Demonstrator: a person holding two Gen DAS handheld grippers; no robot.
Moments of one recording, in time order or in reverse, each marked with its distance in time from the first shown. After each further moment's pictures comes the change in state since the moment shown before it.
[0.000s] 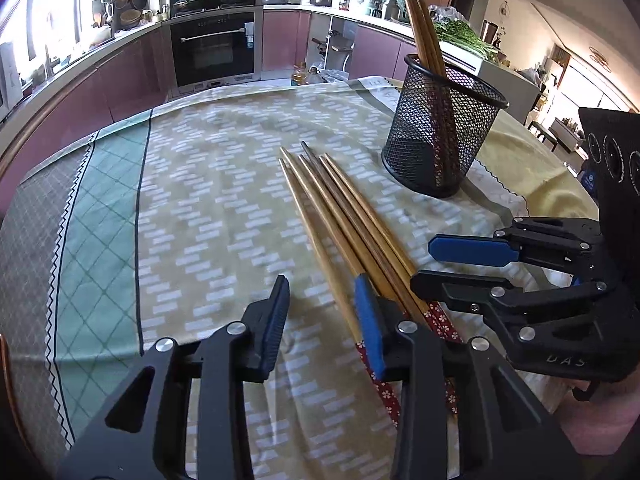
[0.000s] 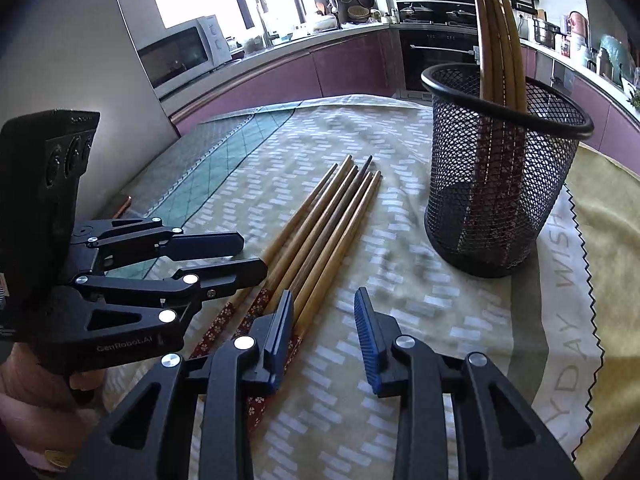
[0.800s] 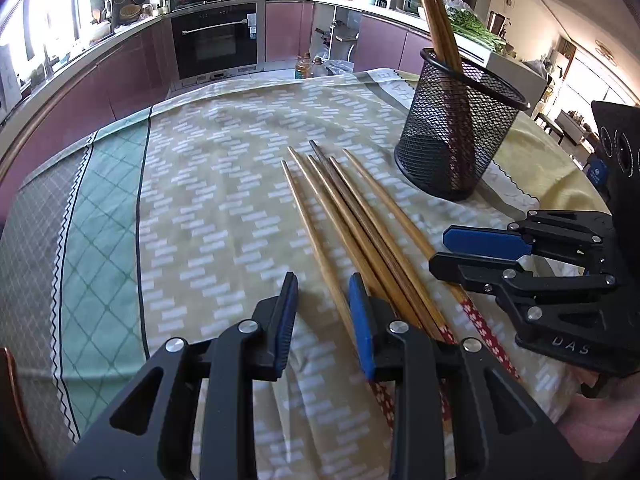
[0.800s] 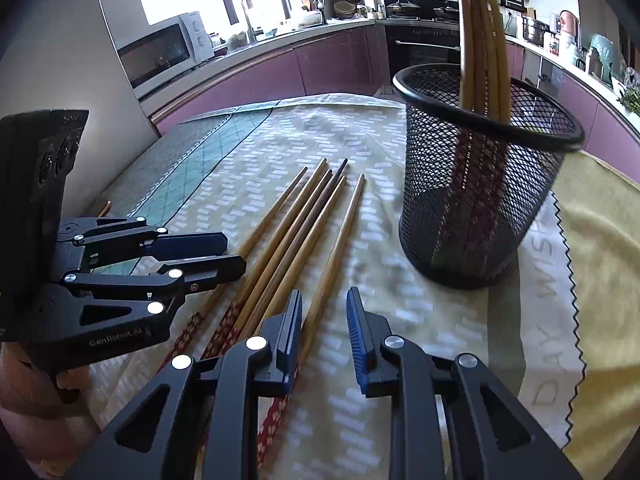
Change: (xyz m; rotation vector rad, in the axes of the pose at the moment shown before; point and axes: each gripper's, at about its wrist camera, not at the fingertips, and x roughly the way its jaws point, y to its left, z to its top) left arm 0.013 0.005 0.013 0.006 0.043 0.026; right arm 0.009 -0.010 0.012 0.010 0.020 -0.066
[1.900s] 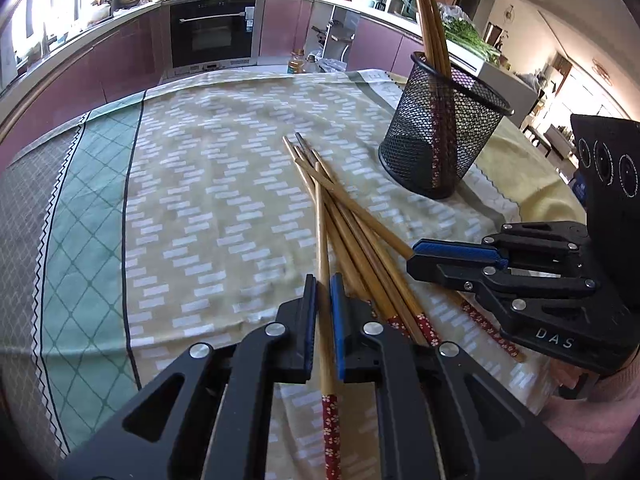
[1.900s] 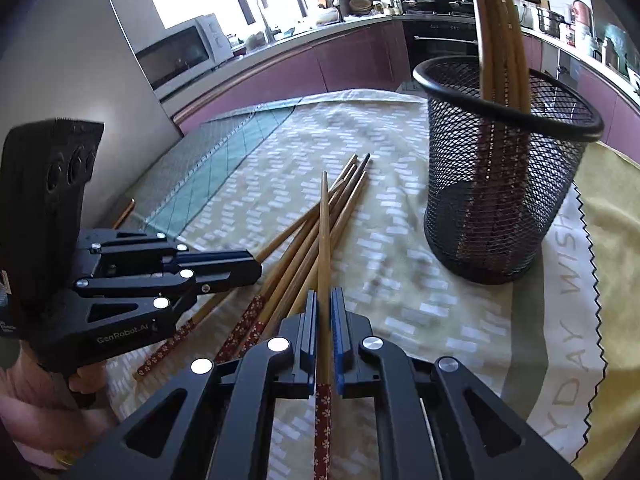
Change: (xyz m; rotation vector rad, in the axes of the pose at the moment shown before) left arm -0.005 0.001 -0.010 -0.055 0.010 -0.079; right arm -0.001 0.002 -0.001 -0.002 0.018 0.107
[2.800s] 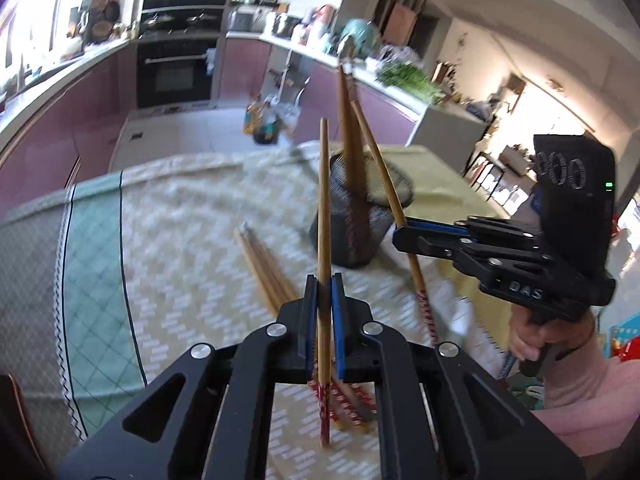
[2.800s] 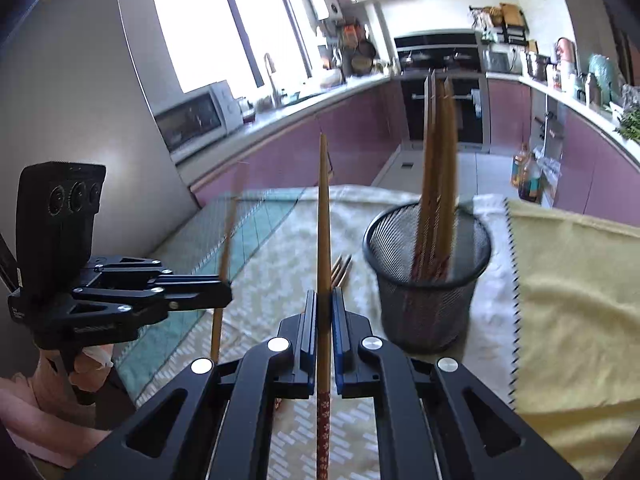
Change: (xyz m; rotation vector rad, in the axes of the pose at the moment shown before) left arm -0.081 -0.020 0.039 0.061 -0.166 -0.166; right arm -0.095 -0.019 0.027 0.000 -0.255 0.018
